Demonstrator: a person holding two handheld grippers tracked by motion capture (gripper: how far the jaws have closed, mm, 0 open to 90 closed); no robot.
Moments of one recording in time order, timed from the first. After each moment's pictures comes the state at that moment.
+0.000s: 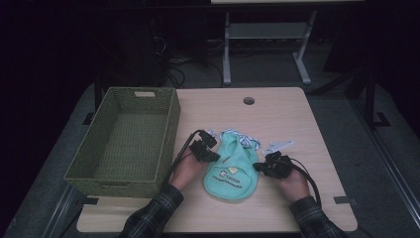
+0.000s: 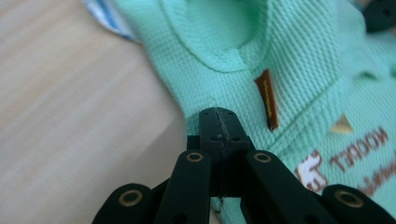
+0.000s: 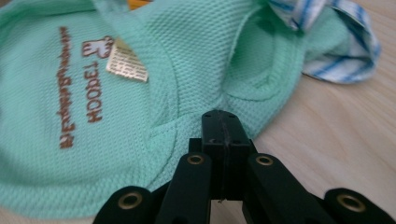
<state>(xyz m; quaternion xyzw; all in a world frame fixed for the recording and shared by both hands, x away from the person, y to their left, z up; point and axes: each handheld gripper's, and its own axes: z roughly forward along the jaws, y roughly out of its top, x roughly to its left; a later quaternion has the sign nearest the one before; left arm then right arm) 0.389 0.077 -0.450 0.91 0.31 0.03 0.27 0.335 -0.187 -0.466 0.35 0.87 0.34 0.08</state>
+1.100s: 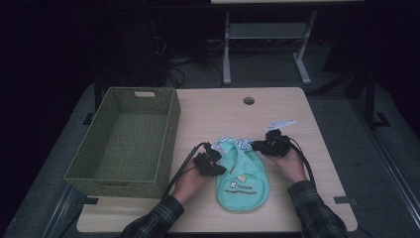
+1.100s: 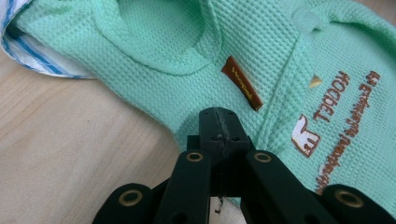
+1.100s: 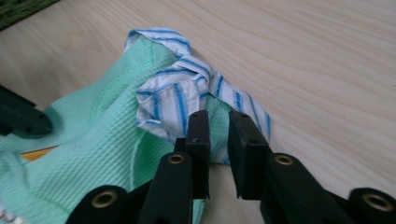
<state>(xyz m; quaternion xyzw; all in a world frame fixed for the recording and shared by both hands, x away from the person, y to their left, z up) 0.350 0.067 -0.455 0.91 0.28 0.01 0.30 0.394 -0.191 -0.449 0.39 0.83 0.38 0.09</state>
